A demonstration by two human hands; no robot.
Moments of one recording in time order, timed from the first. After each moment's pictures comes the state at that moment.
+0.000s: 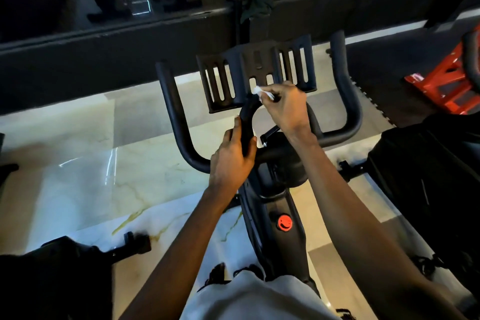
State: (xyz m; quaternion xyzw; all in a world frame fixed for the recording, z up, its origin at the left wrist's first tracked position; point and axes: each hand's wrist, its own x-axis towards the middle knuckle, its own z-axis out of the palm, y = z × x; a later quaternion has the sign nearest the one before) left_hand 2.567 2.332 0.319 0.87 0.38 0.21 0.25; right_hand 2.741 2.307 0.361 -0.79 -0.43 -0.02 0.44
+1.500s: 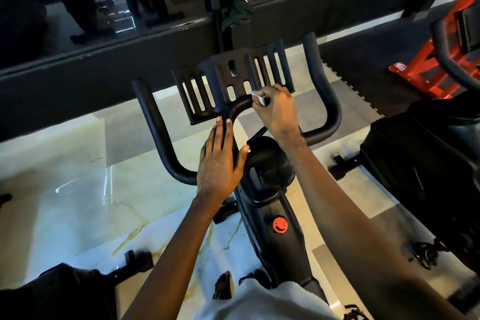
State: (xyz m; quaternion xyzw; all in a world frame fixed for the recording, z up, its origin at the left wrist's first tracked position) left_hand 2.576 2.336 0.311 0.92 0.32 0.16 0.14; right_hand 2.759 2.293 0.356 -0.82 -0.40 -0.03 0.40
